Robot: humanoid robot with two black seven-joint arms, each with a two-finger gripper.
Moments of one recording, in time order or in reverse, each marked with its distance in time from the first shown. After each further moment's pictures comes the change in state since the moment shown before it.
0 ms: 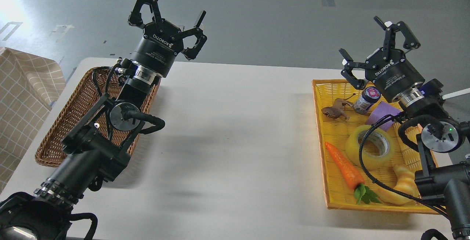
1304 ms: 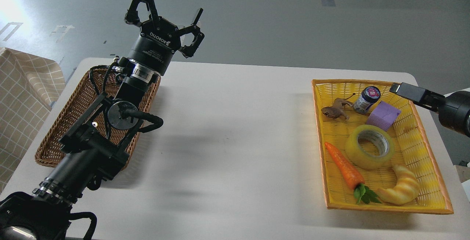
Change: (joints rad) left arm -0.002 0.004 -0.016 -0.002 0.000 0.000 0.000; right arm -0.139 -0.786 -0.415 0.419 -0.787 -0.001 -0.028
